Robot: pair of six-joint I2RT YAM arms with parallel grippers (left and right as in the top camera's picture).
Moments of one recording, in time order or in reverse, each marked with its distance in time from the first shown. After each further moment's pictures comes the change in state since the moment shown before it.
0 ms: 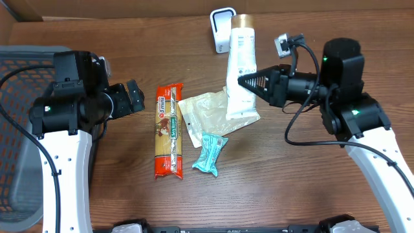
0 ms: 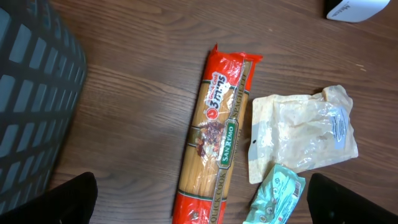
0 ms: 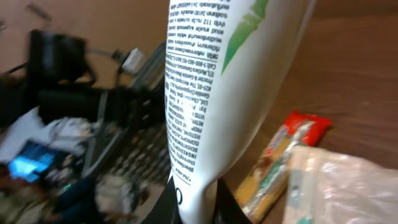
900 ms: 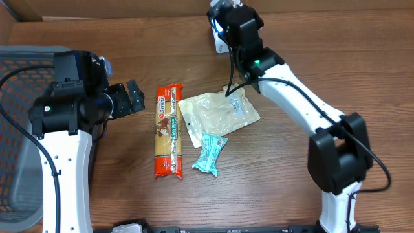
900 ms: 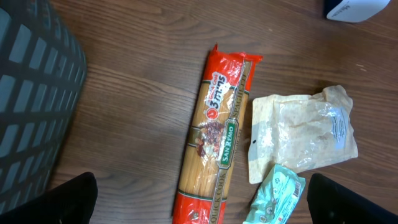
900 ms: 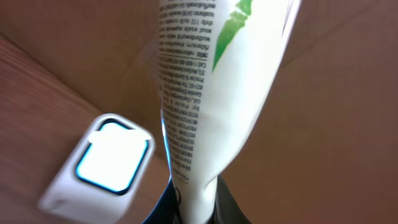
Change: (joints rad) left arm 0.000 0.000 0.000 0.000 0.000 0.000; right arm 0.217 0.743 0.503 0.315 1.330 -1.077
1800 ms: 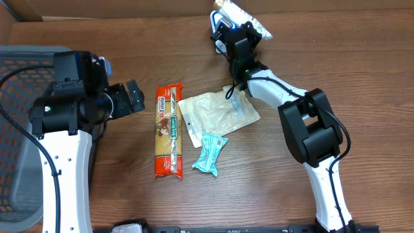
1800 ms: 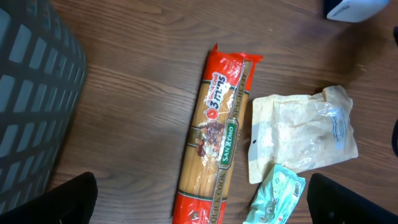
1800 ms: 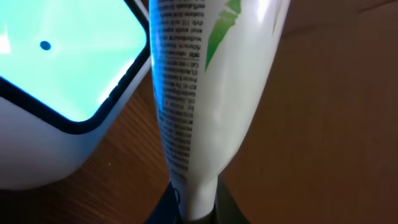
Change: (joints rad) left arm 0.000 0.000 0.000 0.000 0.000 0.000; right arm -0.043 0.306 -0.001 0.256 0.218 -0.334
